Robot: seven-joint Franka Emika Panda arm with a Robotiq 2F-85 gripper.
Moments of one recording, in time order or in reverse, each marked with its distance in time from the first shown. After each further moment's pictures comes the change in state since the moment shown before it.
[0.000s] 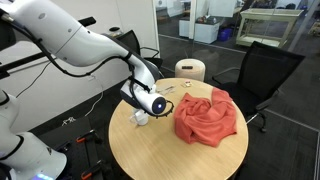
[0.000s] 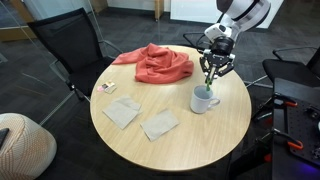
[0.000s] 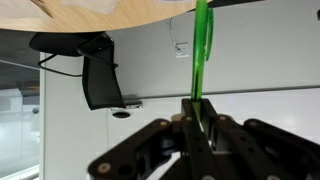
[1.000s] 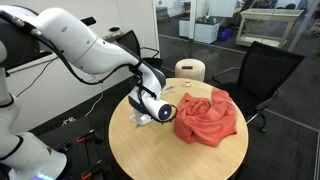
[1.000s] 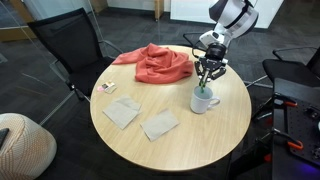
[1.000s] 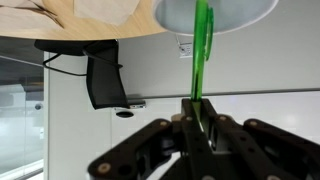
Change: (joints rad) arm -0.036 0.126 0.024 0.094 0.015 0.000 -0.041
